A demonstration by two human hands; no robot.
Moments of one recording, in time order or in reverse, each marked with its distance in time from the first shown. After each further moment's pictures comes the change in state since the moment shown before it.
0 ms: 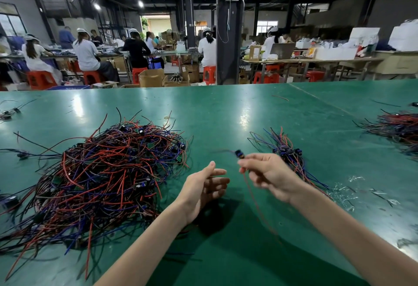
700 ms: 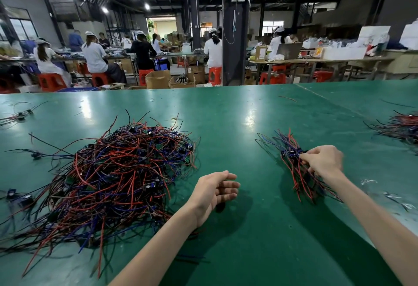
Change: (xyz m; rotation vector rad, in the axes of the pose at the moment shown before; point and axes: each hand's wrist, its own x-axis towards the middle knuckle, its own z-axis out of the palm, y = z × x) left_hand -0.003 -0.004 -0.002 0.079 -0.039 0.048; right_hand 0.049 0.011 -0.121 -0.872 0.801 0.020
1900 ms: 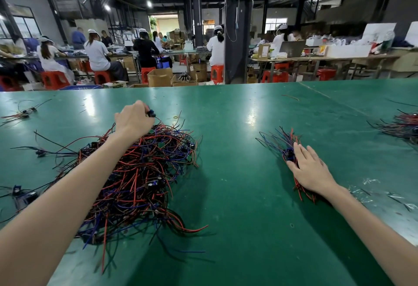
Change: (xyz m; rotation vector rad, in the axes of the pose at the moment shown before) left_hand 0.051 0.162 -0.132 1.477 0.781 0.403; right_hand -0.012 0.019 0.028 -0.525 -0.274 -0.368
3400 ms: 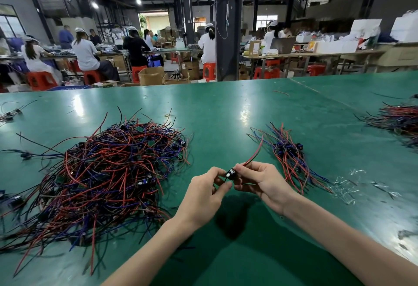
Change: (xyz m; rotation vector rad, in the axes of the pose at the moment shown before) left_hand -0.194 0.095 0.067 -0.678 -0.289 0.347; right_hand -0.090 -0.114 -0.025 1.630 -0.366 0.074
